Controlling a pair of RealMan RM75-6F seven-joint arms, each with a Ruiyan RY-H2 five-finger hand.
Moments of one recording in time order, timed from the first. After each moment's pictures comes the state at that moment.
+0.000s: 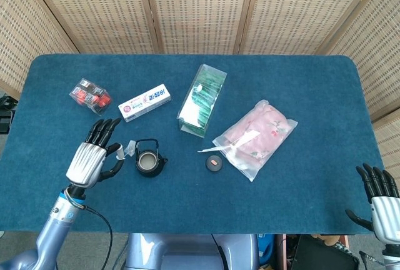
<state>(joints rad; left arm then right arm) -0.39 -1.36 -0.14 -1.79 1.54 1.34 0.29 -0.04 -1.22 0.02 -1.38 -1.59 1.62 0.12</state>
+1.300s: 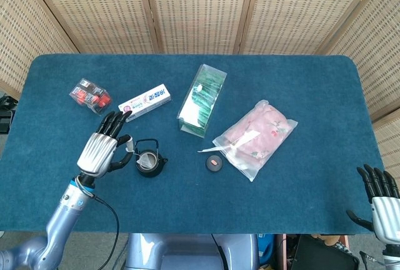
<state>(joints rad) -0.48 -1.37 -0.17 -1.77 1.44 1.26 0.29 -0.04 -1.21 0.02 -1.39 -1.57 1.60 0.10</state>
